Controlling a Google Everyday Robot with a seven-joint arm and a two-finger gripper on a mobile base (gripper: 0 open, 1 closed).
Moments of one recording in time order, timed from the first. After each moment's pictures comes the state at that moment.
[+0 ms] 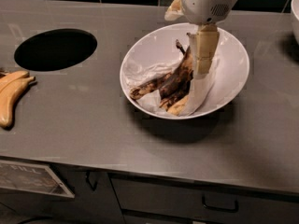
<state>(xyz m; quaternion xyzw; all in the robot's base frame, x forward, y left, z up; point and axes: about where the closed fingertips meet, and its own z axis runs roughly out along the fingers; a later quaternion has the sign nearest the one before) 0.550 -0.073 0.972 -0.80 0.58 -0.02 0.17</state>
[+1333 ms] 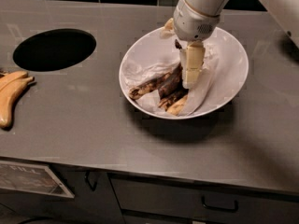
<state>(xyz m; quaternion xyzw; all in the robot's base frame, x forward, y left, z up) 0.578 -0.063 0.914 -0.80 0.58 0.04 0.15</state>
